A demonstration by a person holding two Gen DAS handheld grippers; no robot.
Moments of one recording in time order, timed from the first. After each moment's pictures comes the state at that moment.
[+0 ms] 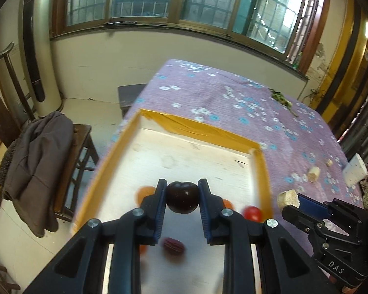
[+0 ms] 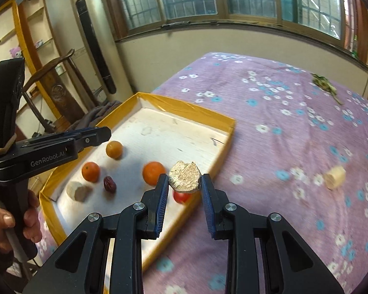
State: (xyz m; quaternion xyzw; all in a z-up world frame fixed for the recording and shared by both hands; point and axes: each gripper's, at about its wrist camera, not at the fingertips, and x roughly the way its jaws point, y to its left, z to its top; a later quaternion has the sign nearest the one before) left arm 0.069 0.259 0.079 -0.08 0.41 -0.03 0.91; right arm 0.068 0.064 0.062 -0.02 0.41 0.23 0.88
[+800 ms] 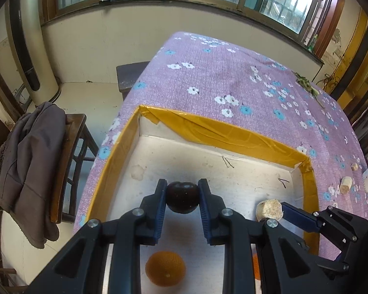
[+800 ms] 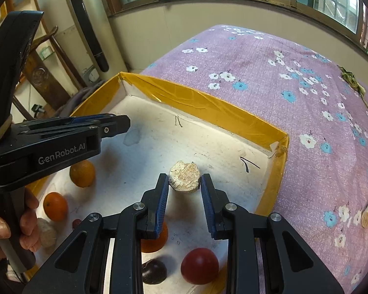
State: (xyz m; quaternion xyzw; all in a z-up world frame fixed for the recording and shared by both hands) left arm 0.158 0.273 0.028 -0.07 0.48 -0.03 0.87; right arm 0.146 0.117 0.012 -0.05 0.47 0.21 0.86
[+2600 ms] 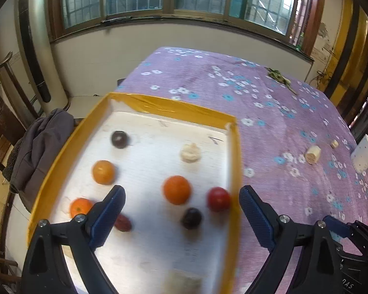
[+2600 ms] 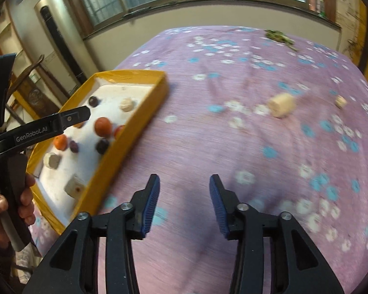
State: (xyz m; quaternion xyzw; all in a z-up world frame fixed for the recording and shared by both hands) left arm 0.054 0.171 0.069 -0.04 0.44 -0.01 0.90; right arm 0.014 -0.056 0.039 0.04 0.46 0.13 0.88
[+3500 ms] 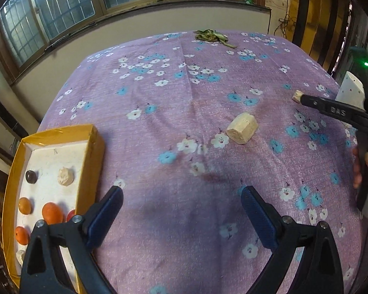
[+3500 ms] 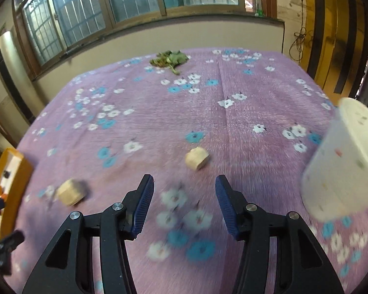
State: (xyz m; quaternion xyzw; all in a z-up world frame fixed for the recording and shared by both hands) left arm 0.082 -0.019 0.052 0.09 0.48 -0.08 0.87; right arm 0.153 -0.294 0.019 0.06 0.42 0.01 0.91
